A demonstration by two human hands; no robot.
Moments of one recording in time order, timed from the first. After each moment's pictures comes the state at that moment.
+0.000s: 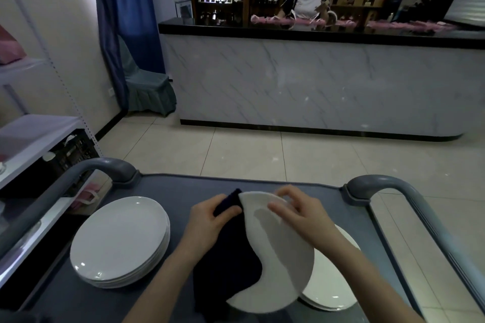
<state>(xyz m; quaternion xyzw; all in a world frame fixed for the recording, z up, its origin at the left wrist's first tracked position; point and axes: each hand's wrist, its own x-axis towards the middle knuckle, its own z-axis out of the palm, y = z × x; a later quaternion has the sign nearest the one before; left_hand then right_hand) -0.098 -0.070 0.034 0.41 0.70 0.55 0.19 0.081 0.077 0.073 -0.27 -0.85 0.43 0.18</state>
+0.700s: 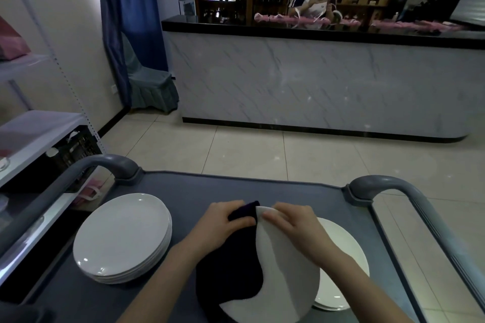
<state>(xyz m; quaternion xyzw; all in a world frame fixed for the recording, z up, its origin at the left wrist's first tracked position) -0.099 -0.064 0.033 0.50 0.70 0.43 0.27 0.074 0.066 0.058 -0.25 -0.88 0.37 0.16</state>
